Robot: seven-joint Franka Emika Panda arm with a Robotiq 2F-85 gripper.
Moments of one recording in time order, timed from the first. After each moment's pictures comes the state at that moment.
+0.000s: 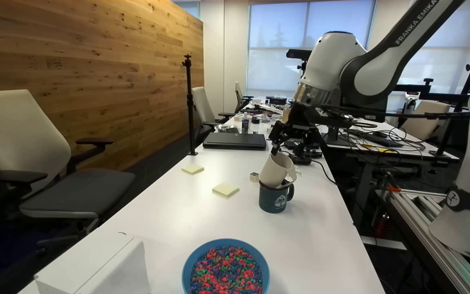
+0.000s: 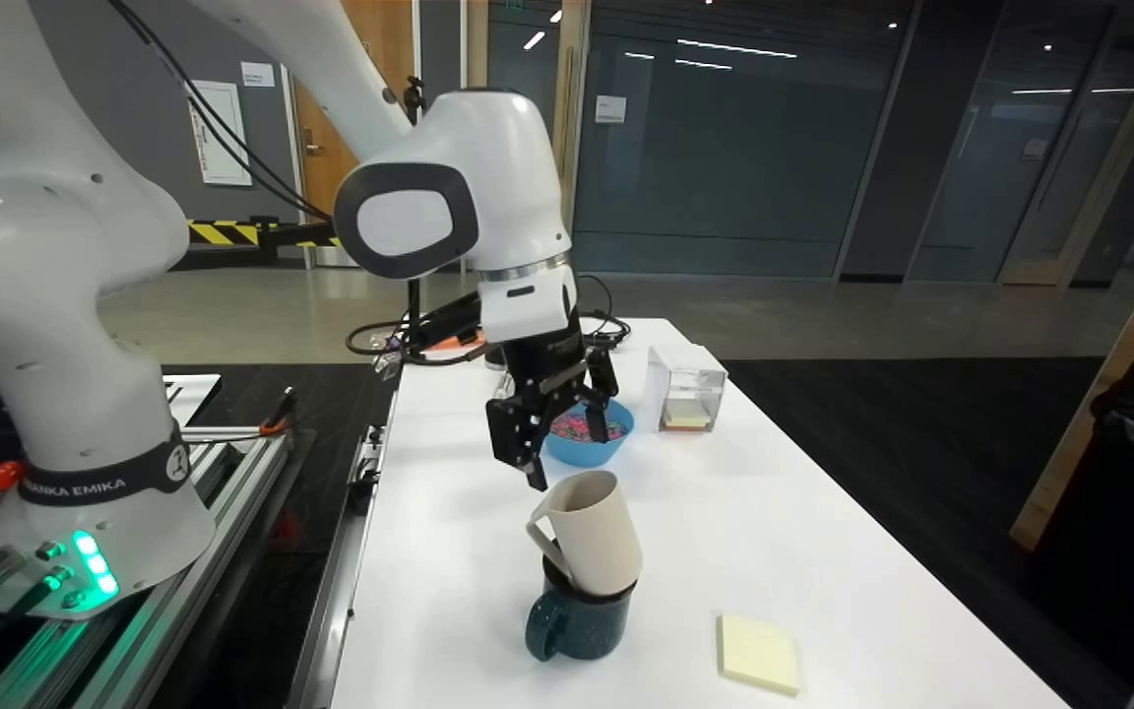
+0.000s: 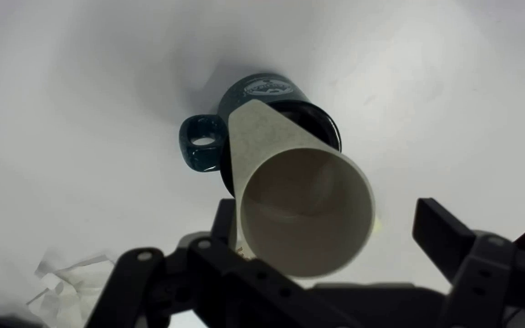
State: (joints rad) arm -0.18 -0.20 0.02 -2.74 -0.09 2.85 0.85
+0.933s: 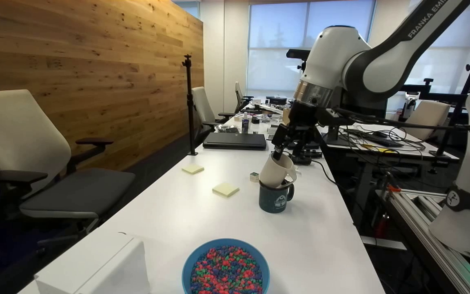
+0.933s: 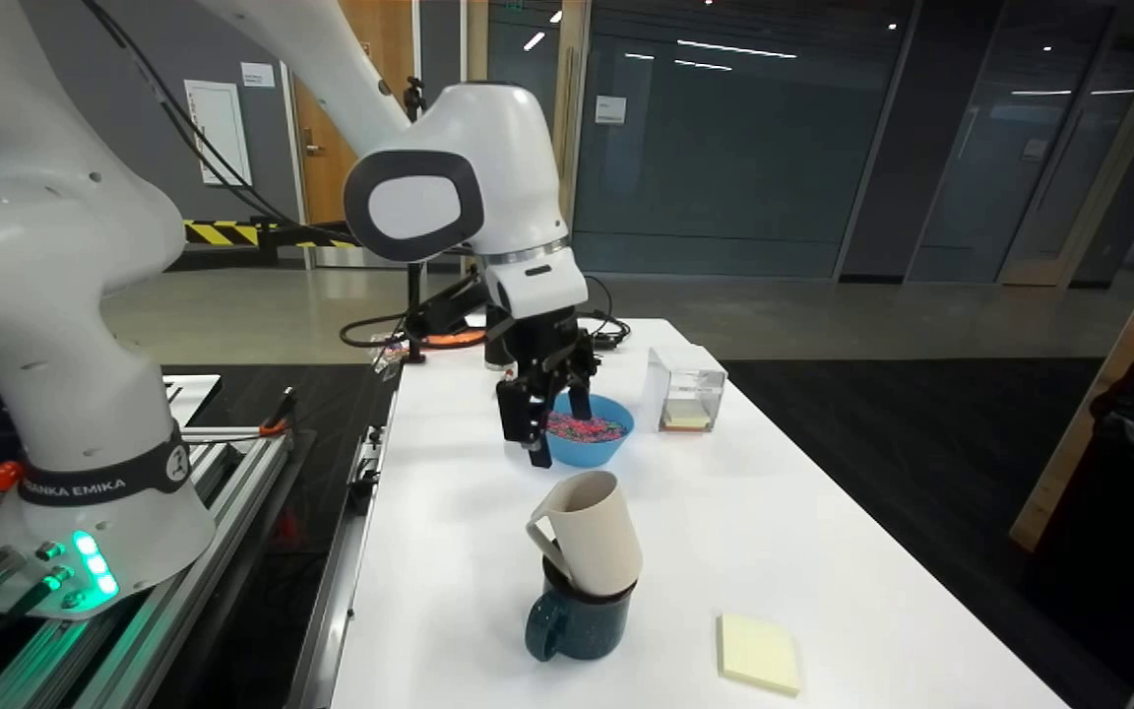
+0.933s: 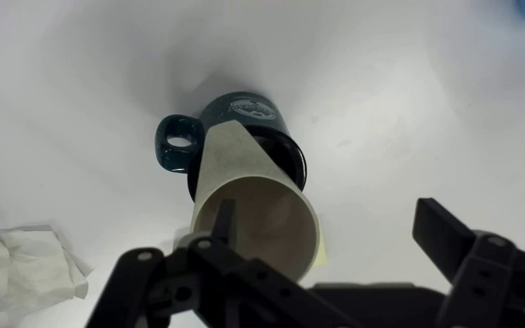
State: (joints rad) arm -0.13 -0.23 0.05 -2.74 -0.08 2.80 0.65
